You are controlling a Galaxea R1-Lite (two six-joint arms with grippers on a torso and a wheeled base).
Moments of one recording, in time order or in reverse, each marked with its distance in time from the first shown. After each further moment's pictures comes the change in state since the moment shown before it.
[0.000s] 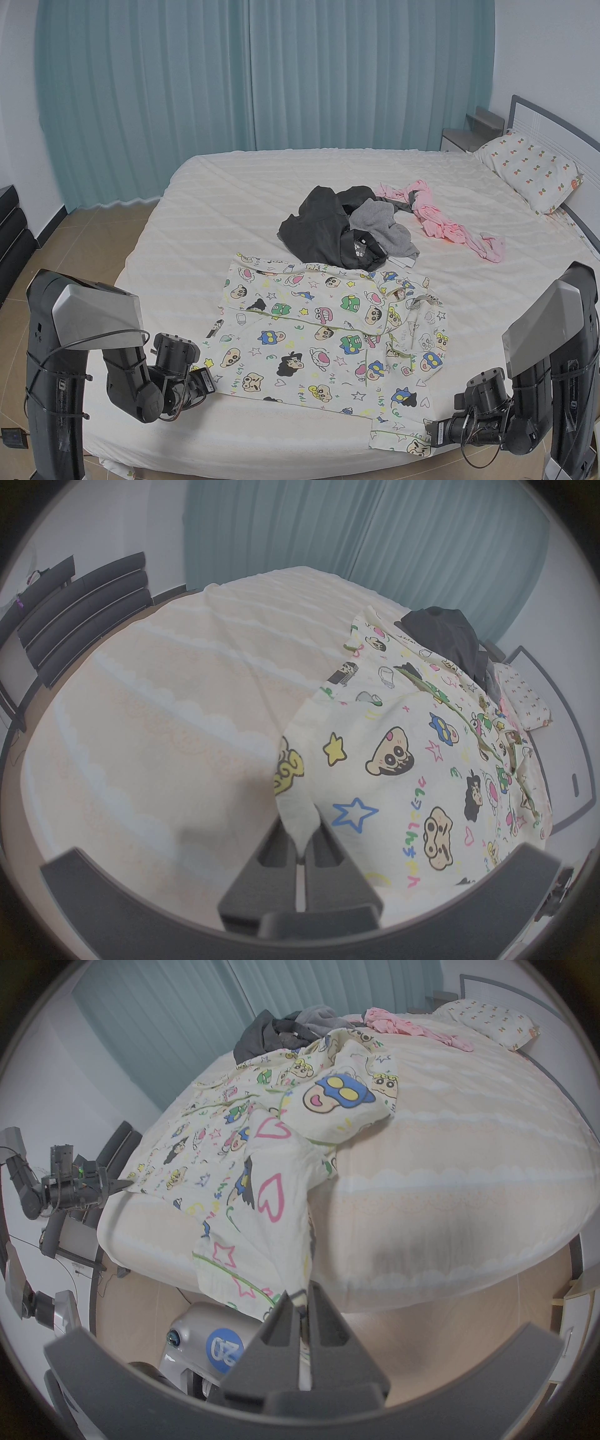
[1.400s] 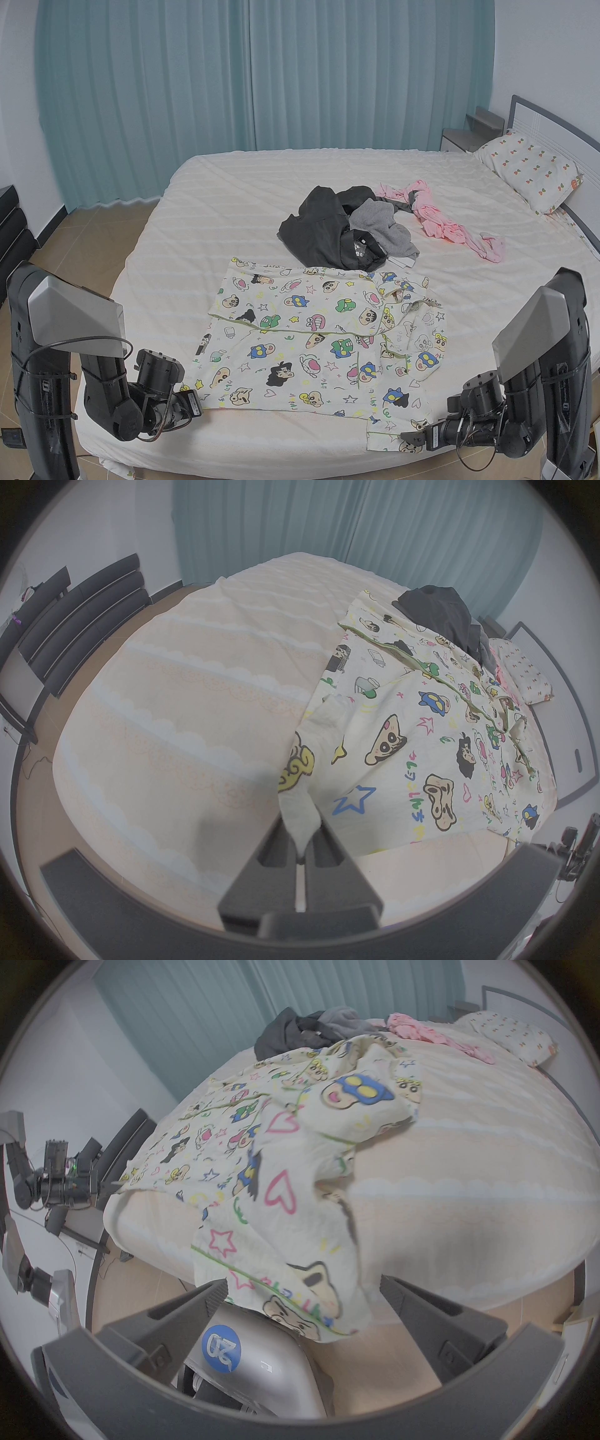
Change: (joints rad) left arm -0.006 -0.090 0.217 -0.050 -0.013 0.036; right arm 0.038 0.093 -0.024 -0.119 0.031 -0.069
